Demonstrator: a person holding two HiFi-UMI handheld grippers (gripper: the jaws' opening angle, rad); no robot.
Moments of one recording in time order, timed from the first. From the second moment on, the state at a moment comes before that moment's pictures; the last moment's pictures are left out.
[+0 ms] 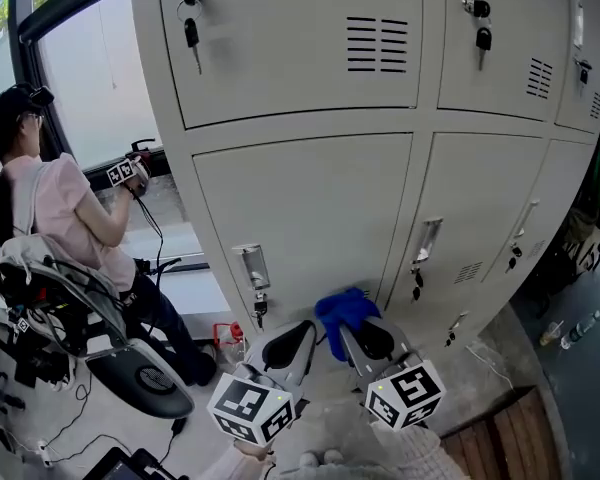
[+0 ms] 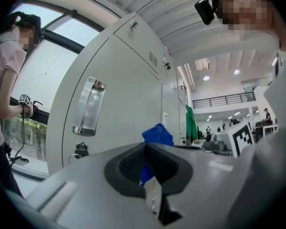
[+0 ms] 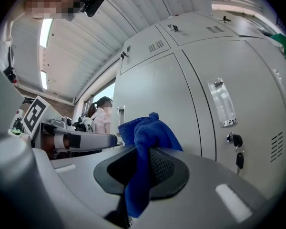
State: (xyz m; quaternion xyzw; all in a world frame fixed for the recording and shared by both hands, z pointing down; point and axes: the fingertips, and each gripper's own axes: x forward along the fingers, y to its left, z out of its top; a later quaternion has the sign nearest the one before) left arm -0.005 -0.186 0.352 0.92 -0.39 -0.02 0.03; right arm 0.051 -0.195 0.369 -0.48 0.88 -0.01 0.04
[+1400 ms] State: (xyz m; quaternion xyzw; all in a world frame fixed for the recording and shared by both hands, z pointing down) left arm -0.034 -0.181 0.371 0.89 -0.44 -0.05 0.08; right arm 0.035 -0.174 0.368 -0.43 0.90 0.01 0.01
